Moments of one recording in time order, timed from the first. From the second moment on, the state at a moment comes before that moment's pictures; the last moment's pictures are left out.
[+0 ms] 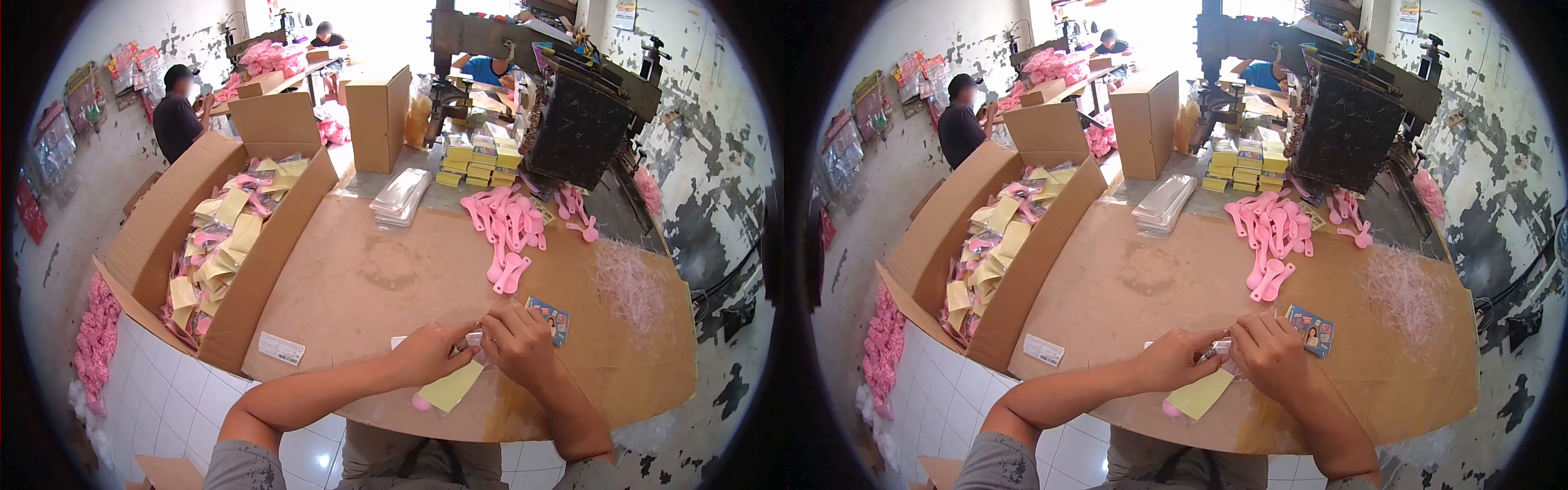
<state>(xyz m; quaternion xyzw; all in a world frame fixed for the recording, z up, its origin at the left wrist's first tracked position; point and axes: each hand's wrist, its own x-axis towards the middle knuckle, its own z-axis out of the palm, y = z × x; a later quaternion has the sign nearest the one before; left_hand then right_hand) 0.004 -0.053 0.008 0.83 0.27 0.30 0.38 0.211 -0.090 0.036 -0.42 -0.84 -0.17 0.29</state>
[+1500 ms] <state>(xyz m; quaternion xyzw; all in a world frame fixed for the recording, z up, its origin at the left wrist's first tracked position) -0.003 -0.045 0.017 0.74 0.26 0.32 0.53 0.222 -0.088 0.043 -0.42 -0.78 -0.13 0.43</state>
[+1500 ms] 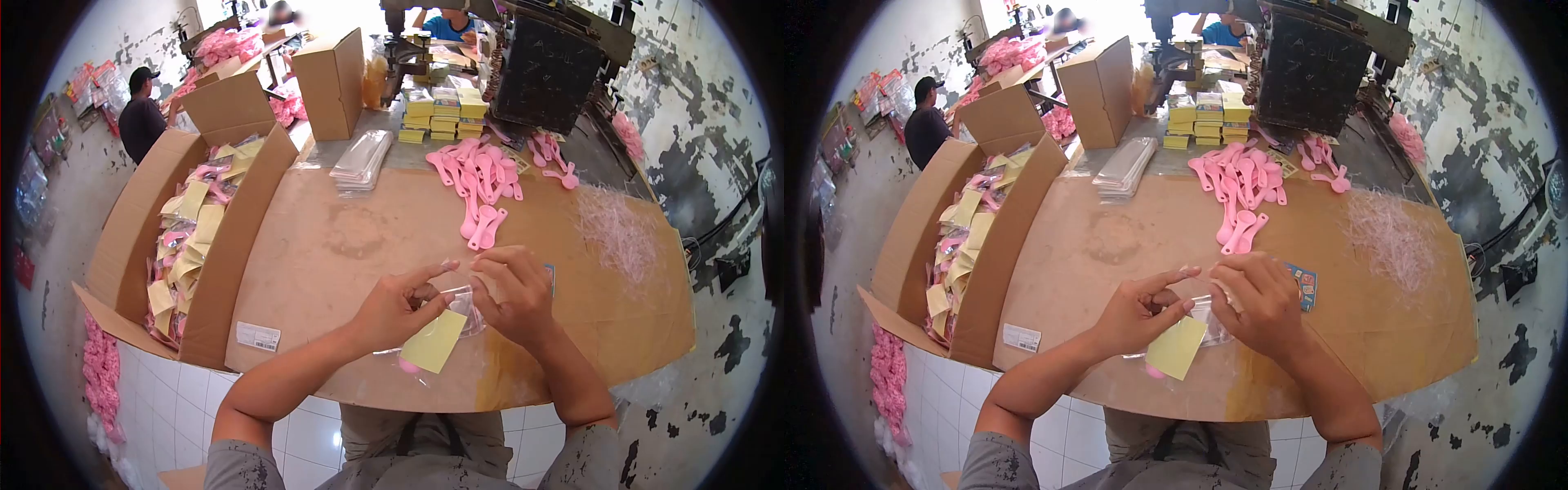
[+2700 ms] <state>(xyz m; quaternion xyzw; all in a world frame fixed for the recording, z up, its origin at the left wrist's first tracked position) 0.001 -0.044 0.015 0.67 0.30 0.36 0.58 0.568 -0.129 -0.024 -0.78 -0.54 -0.26 0.20</state>
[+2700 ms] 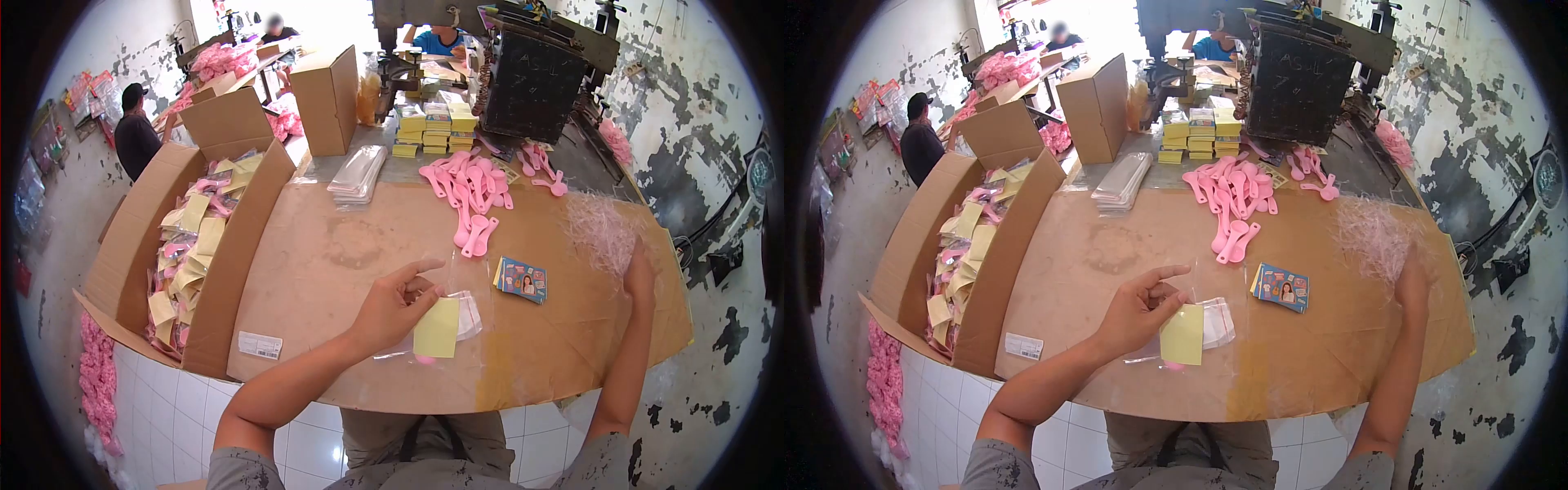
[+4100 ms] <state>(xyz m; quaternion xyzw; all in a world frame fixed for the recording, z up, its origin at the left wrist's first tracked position) 0.003 -0.036 0.011 0.62 0.29 0.36 0.63 0.245 -0.084 0.010 -0.41 -0.57 0.52 0.48</state>
